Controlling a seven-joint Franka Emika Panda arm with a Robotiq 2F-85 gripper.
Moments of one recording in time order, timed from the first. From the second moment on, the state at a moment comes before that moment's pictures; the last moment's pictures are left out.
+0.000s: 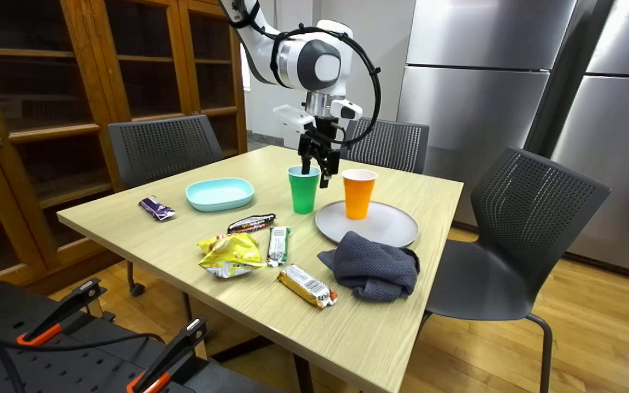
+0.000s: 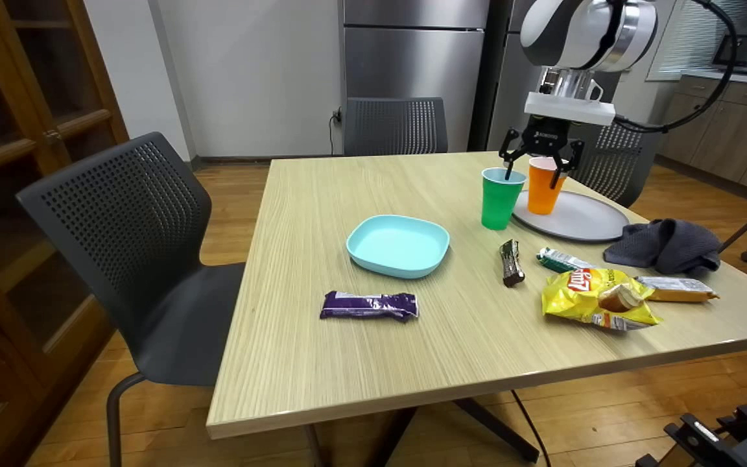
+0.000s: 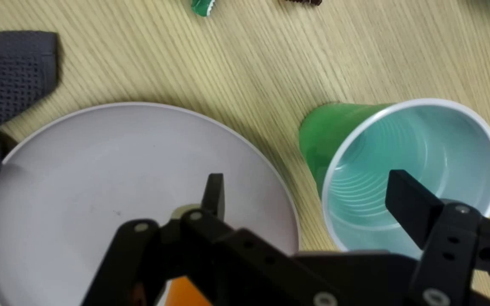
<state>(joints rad) -0.09 0.66 -0.13 -1.70 0.22 2.34 0.27</state>
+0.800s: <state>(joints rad) -0.08 0.67 -0.13 -1.70 0.22 2.37 0.27</state>
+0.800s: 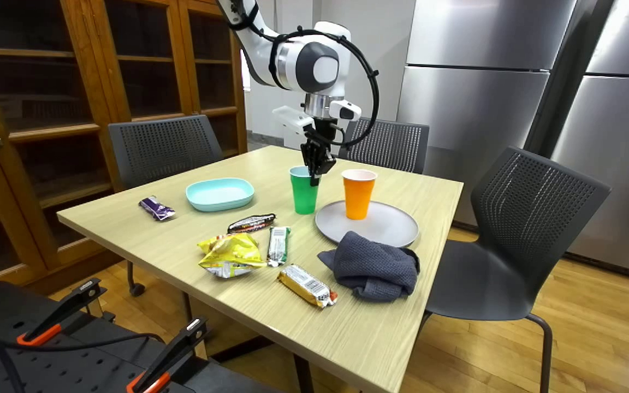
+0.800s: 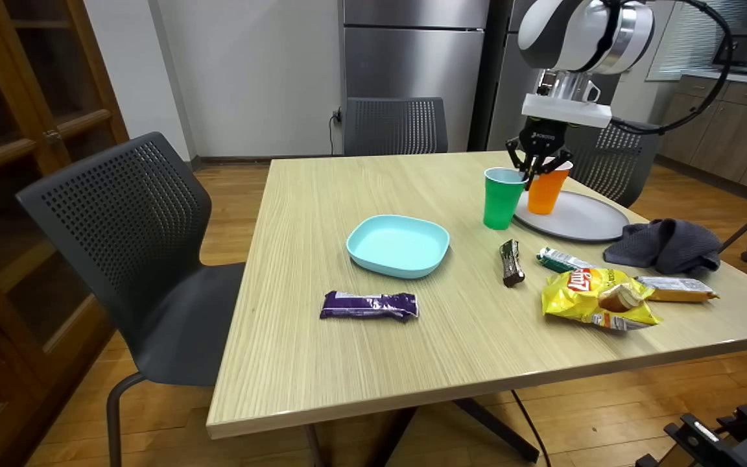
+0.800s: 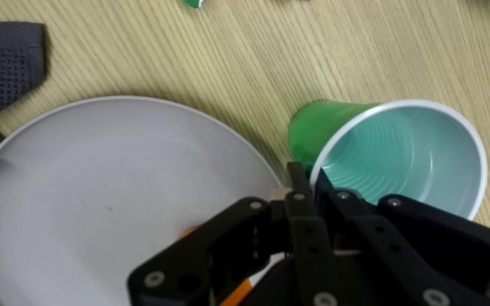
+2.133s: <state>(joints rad) -0.11 0.61 -0.10 -1.70 0.28 2.38 0.25</state>
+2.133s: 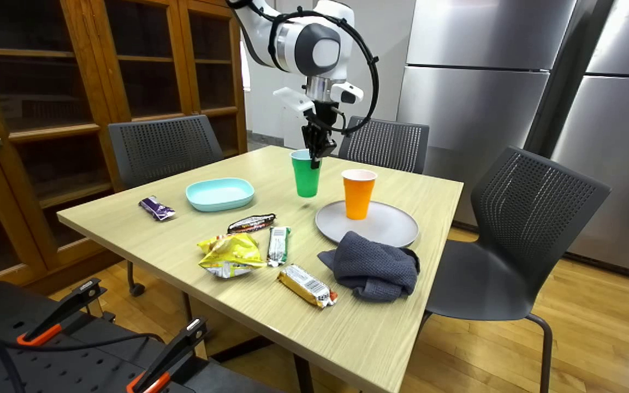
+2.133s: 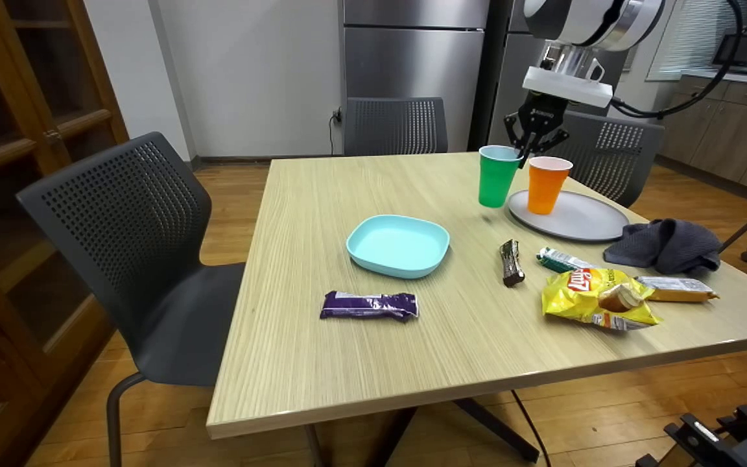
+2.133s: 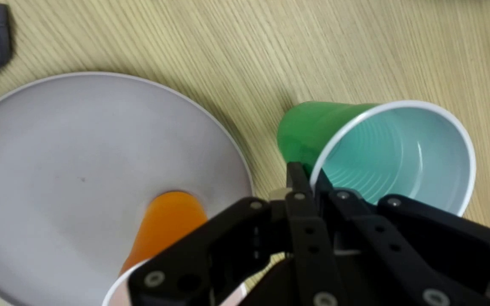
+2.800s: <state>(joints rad) -0.16 0.51 -0.09 -1.70 0.38 2.38 0.23</state>
